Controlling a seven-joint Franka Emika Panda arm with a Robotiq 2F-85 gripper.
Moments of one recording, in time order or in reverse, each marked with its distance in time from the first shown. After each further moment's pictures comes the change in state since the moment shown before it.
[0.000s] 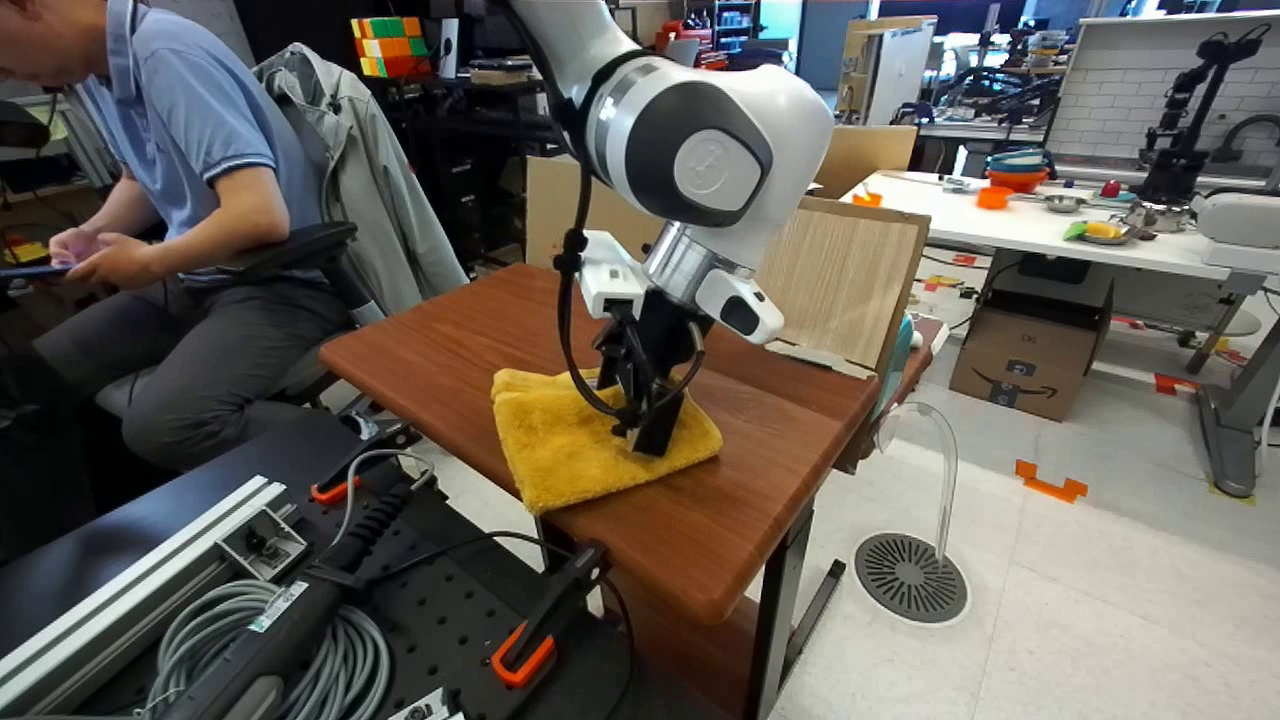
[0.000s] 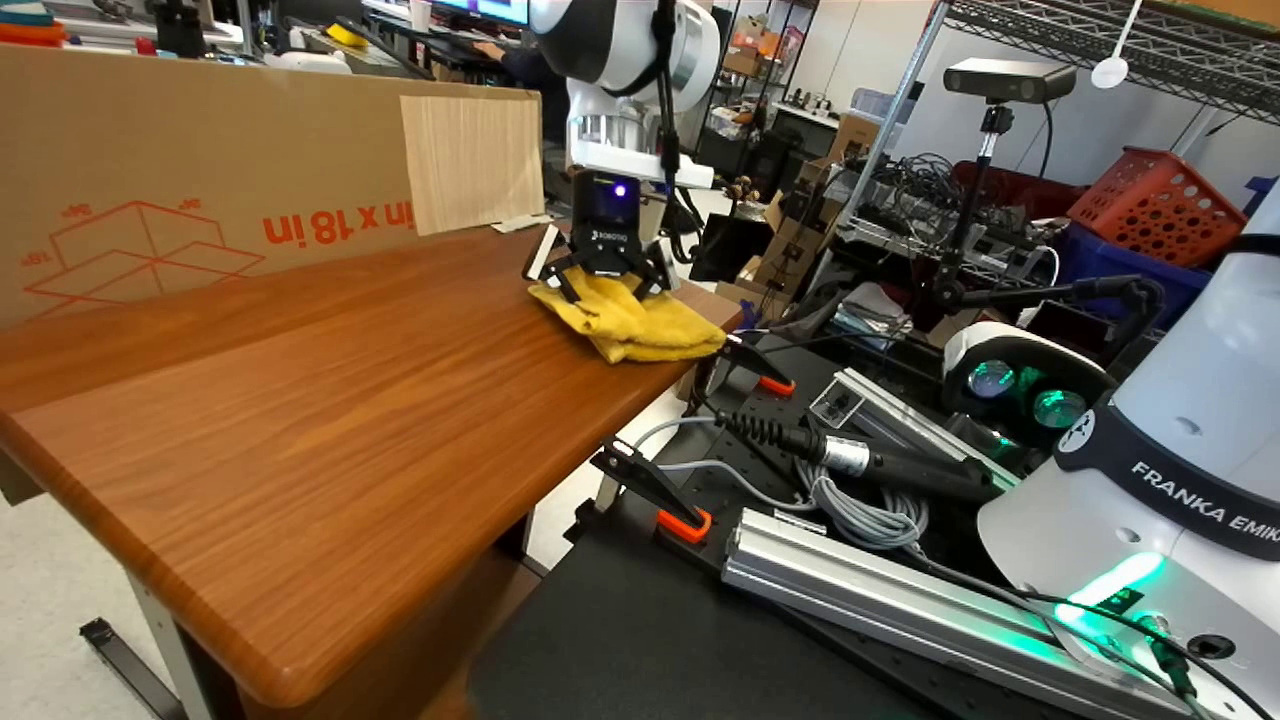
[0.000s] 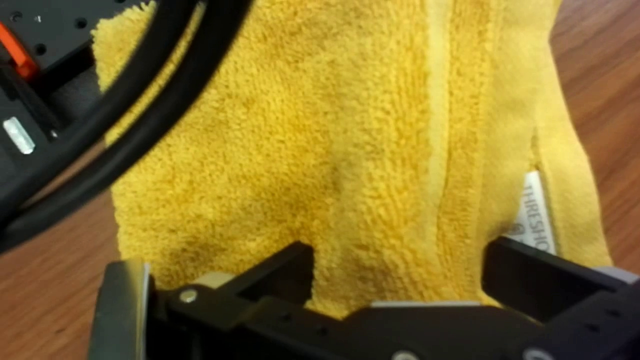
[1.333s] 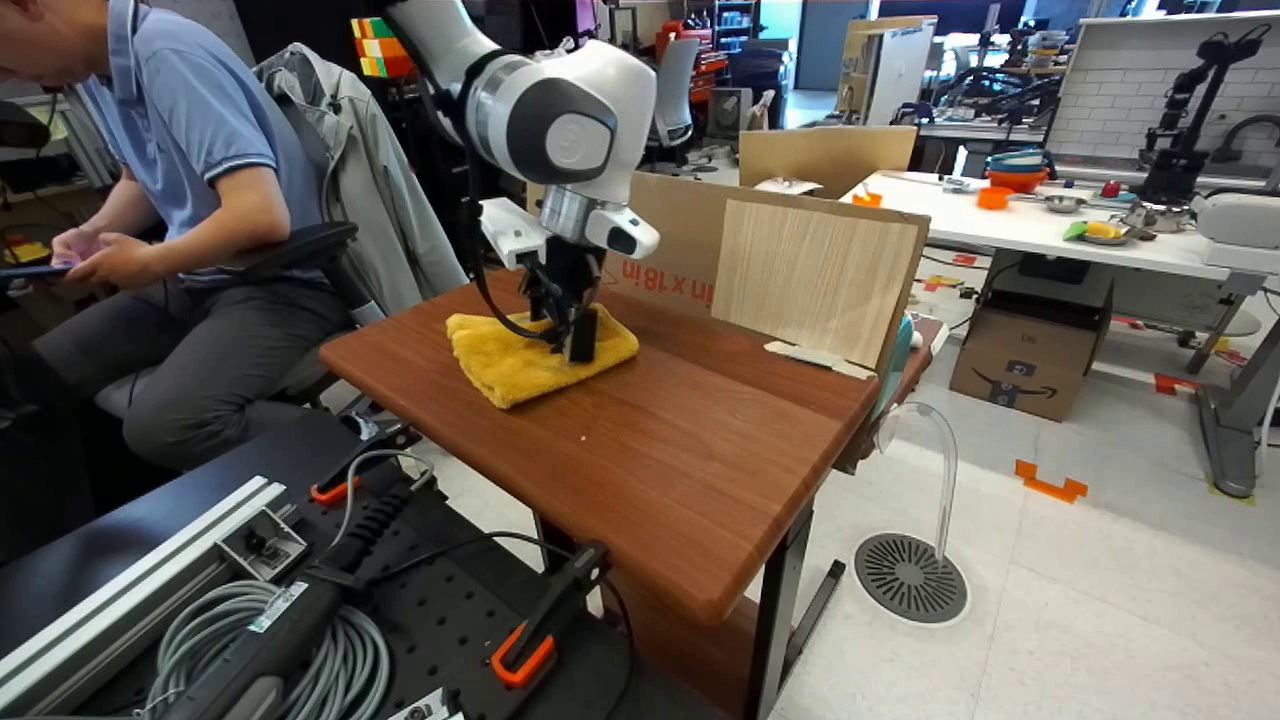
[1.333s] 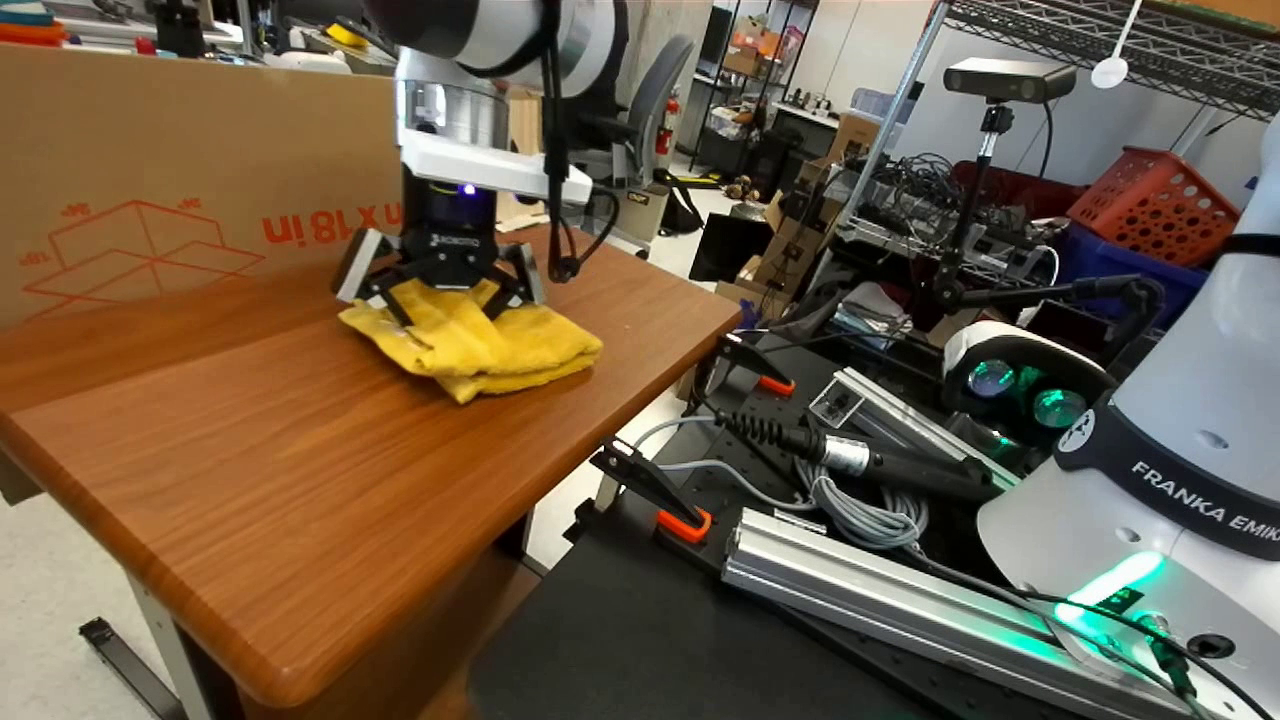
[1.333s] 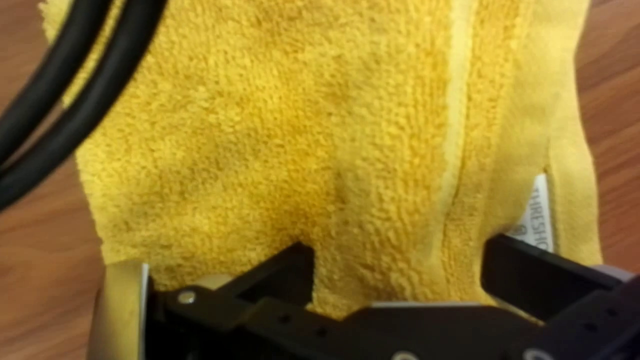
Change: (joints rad) arm 0.237 0.032 0.091 0.066 -0.009 0.215 0.066
